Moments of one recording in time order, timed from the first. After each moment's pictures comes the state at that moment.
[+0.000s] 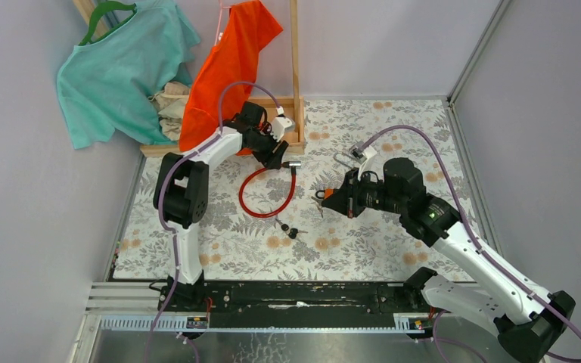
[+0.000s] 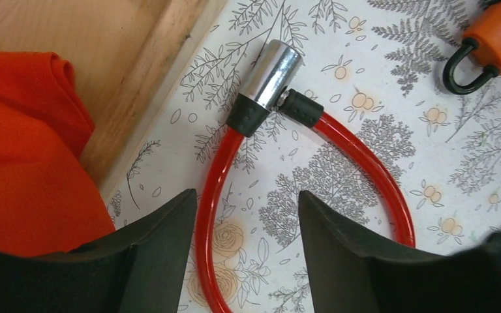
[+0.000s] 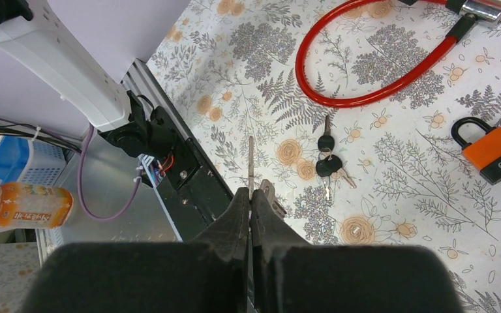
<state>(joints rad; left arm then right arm) -0.30 2.02 1.55 -0.55 0.49 0.48 0.66 0.90 0.87 -0.36 -0.44 0.43</state>
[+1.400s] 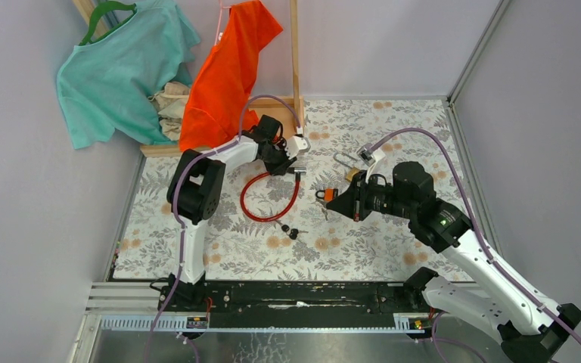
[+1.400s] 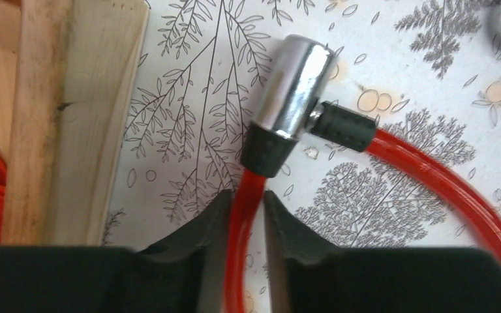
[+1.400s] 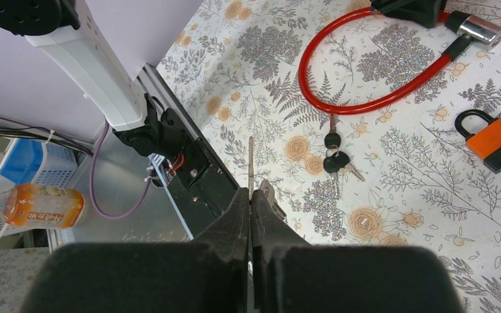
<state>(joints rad) -0.39 2.12 1.51 -0.46 0.42 0.70 0.66 0.83 0.89 -0.42 -0.43 0.46</state>
